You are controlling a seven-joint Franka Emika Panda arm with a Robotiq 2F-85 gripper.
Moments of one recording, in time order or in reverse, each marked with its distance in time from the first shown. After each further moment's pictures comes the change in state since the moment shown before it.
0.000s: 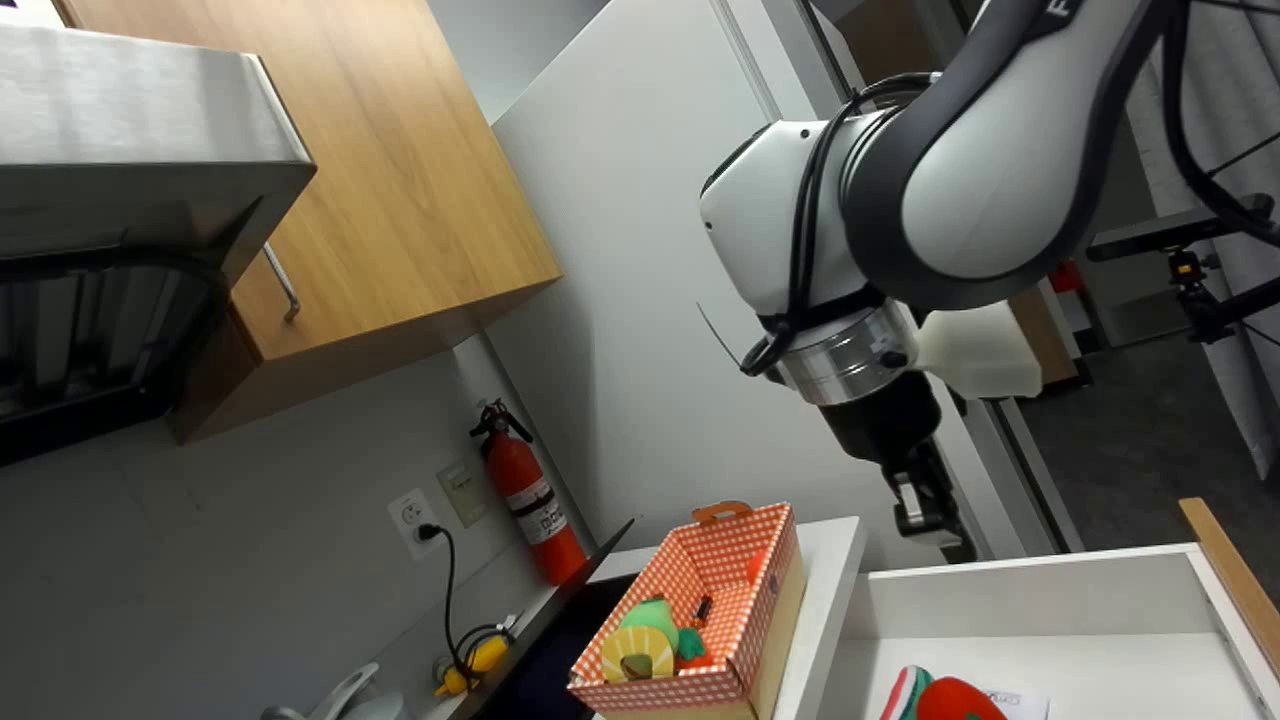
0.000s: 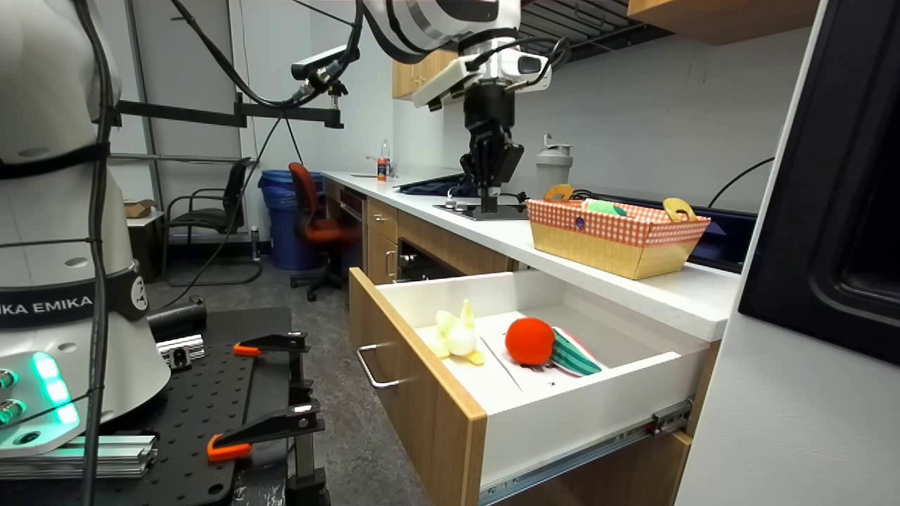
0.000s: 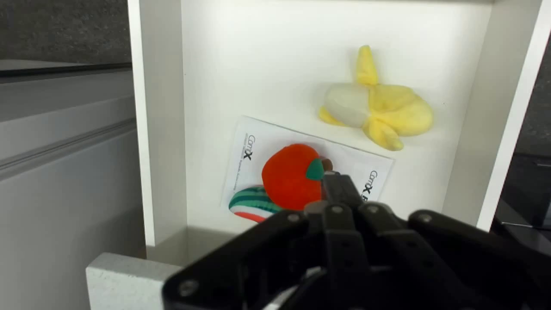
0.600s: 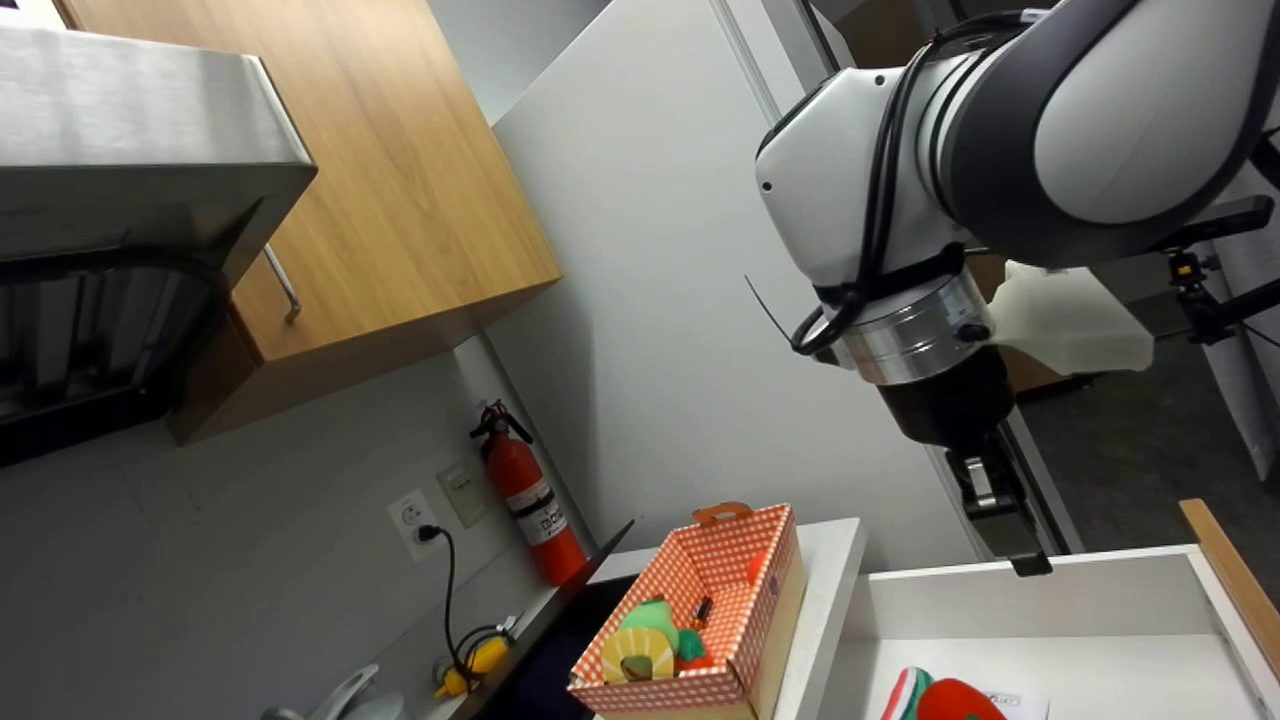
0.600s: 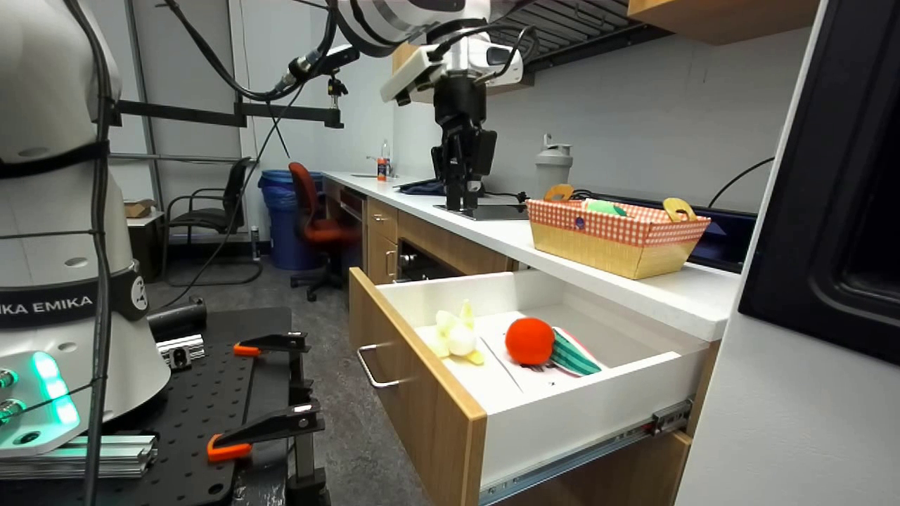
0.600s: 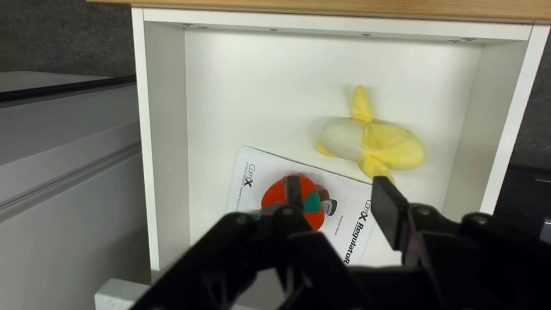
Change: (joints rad) arm 0.000 -0.138 0.016 -0.142 0.000 0.006 0.015
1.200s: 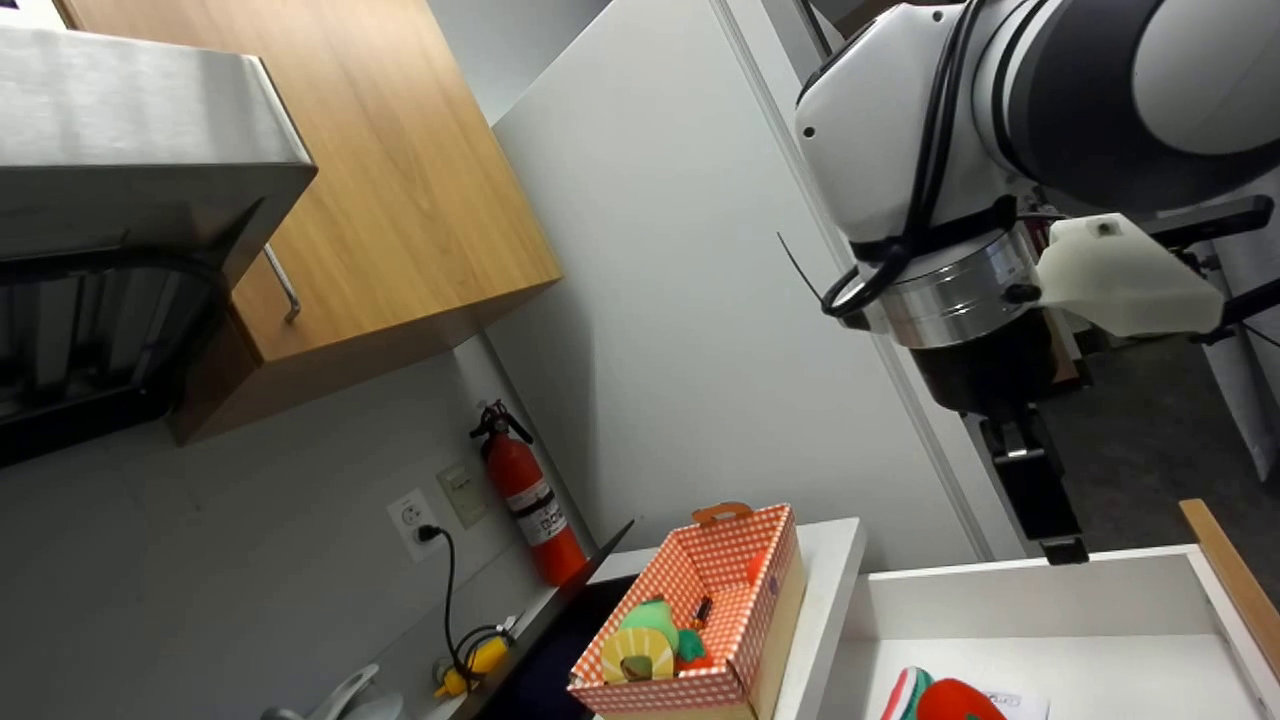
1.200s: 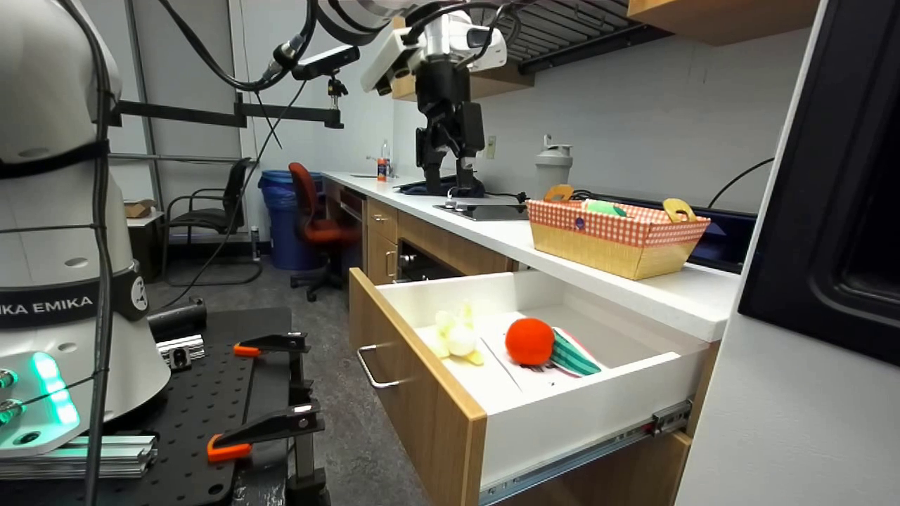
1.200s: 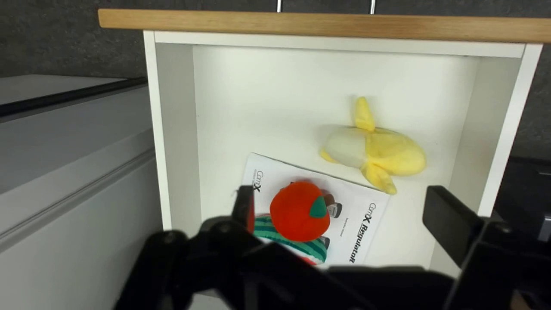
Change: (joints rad) arm -0.001 -0.119 0.002 -0.086 0.000 0.000 0.019
